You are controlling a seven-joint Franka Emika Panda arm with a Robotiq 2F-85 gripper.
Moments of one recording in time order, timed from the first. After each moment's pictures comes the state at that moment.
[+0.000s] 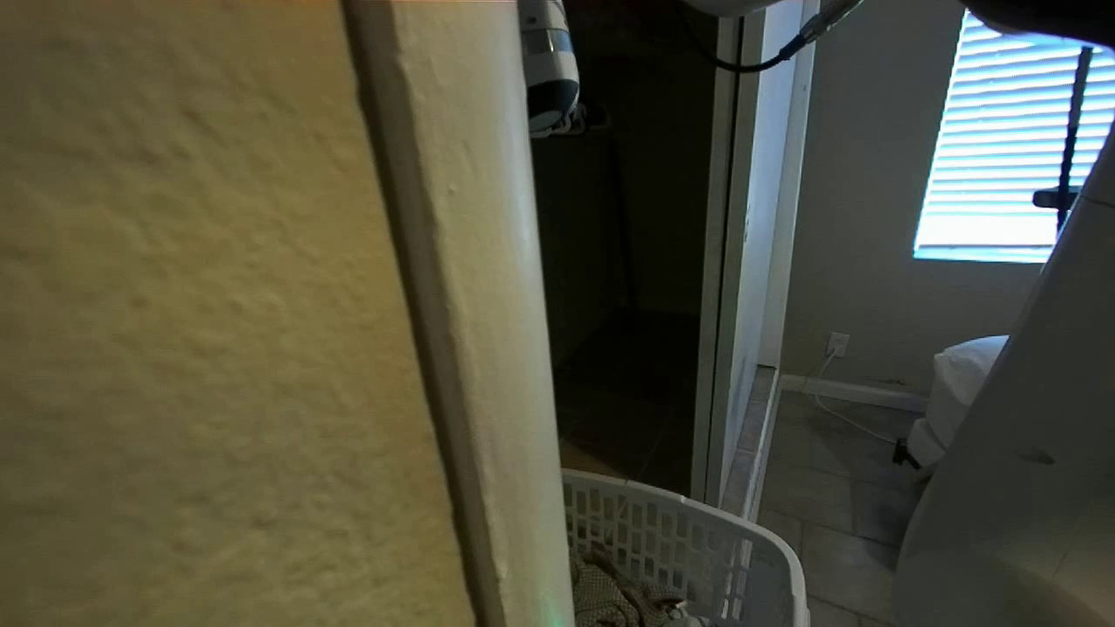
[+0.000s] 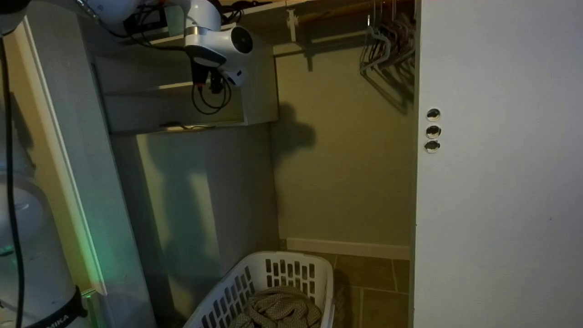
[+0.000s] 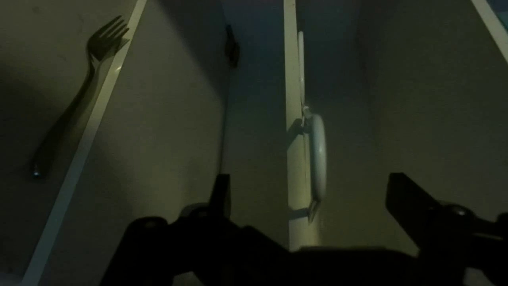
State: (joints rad) arm 0.06 -0.11 0.10 -1.90 1.53 1.95 -0.10
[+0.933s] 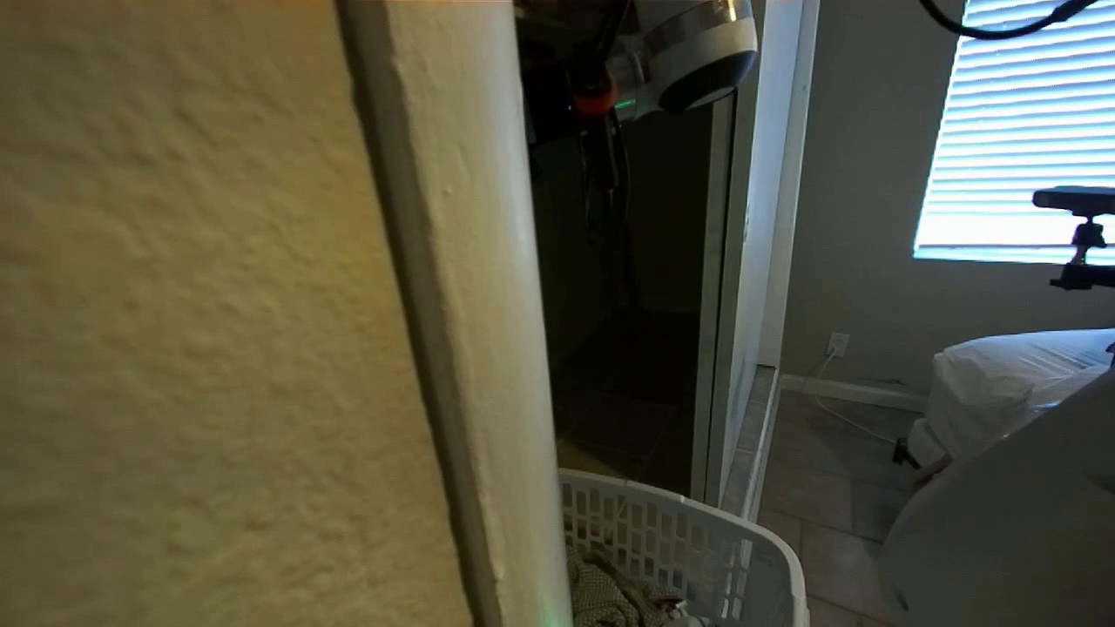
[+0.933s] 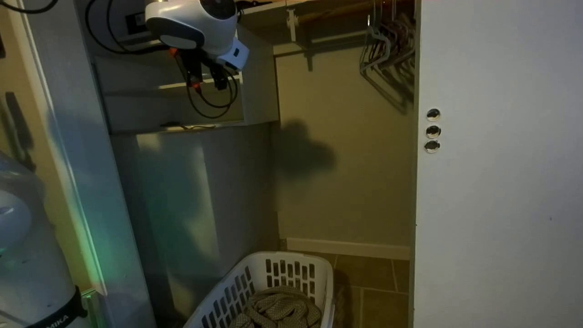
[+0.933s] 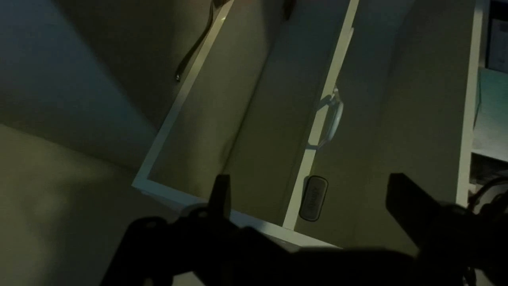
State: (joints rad) arm -0.05 -0.49 -0.05 -2.26 1.37 1.93 -0.38
